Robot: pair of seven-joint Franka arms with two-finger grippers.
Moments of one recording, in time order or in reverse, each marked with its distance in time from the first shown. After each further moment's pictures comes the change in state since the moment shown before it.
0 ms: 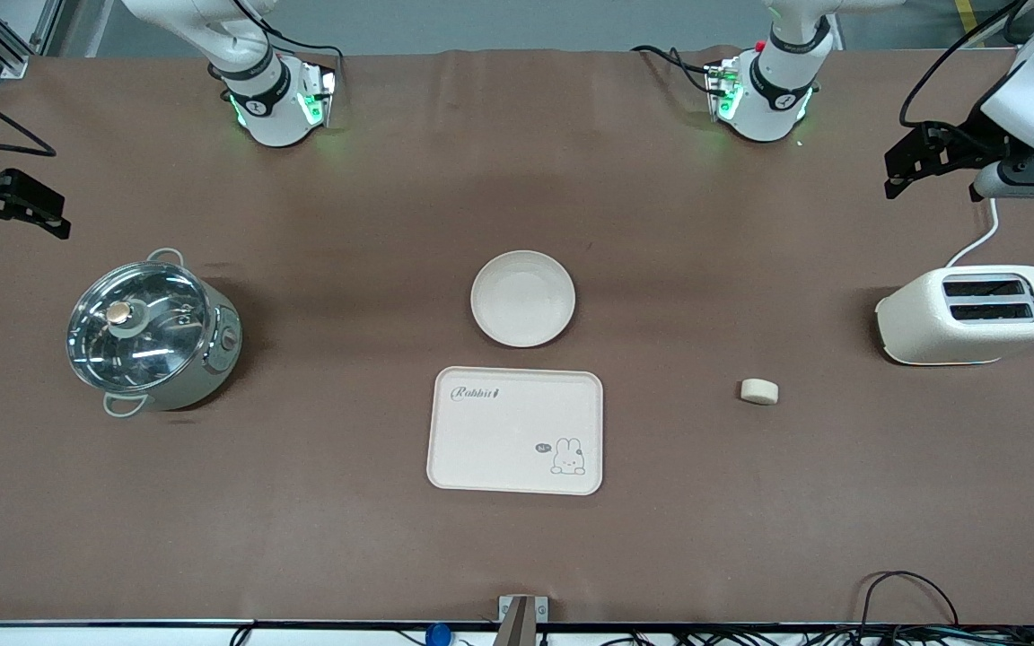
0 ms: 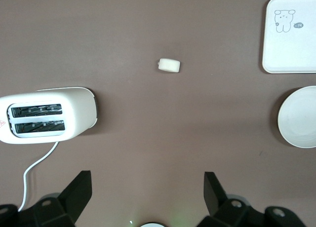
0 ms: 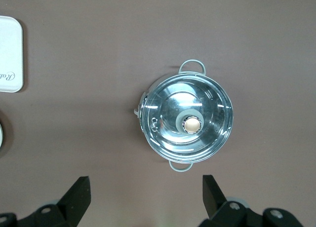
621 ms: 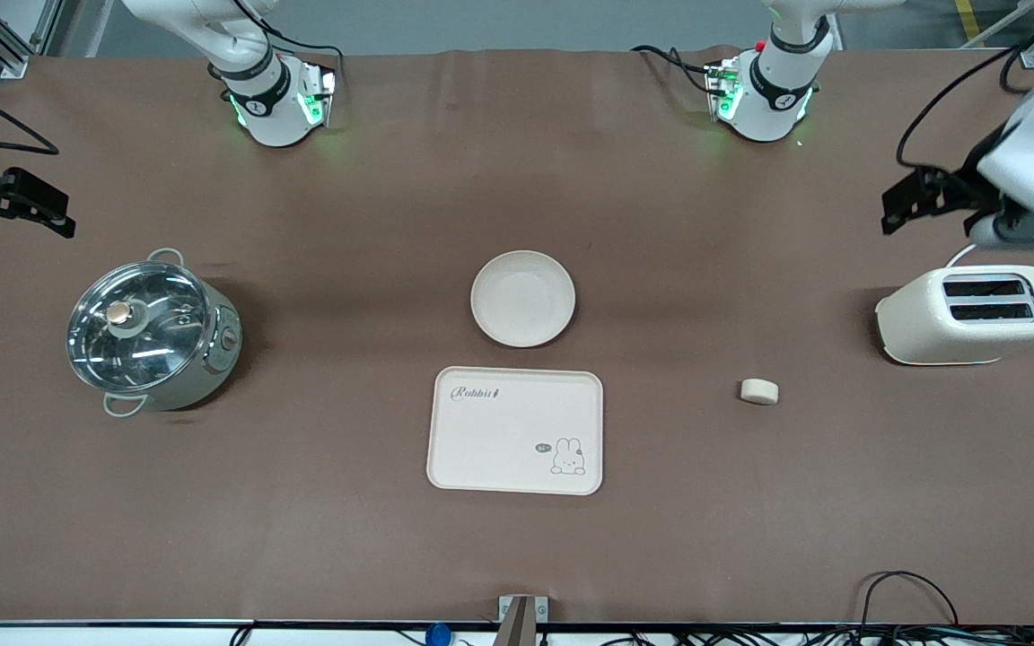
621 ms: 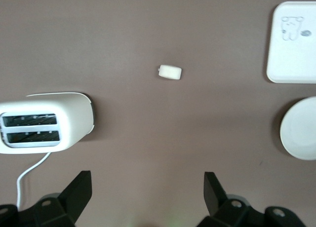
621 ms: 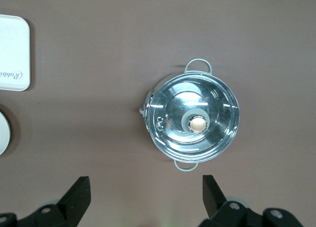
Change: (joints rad) left arm 0.003 0.154 0.005 0.082 0.005 0.027 -0.041; right arm 0.001 0.000 0.000 0.000 0.027 -0.005 0.000
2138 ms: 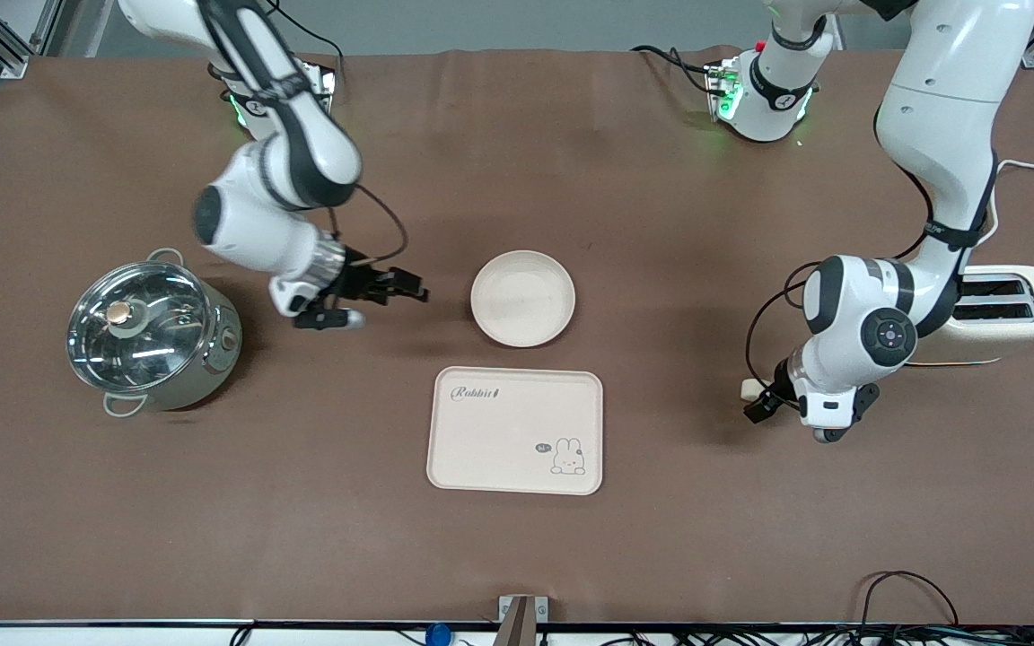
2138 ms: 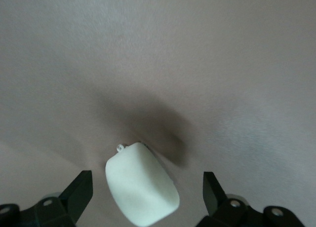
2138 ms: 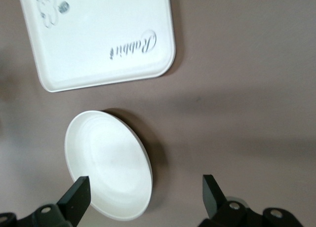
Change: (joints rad) left arm -0.020 0.589 -0.008 -0.285 0.015 0.912 -0.764; right arm 0.556 0.266 0.016 -0.727 0.973 1.121 0.018
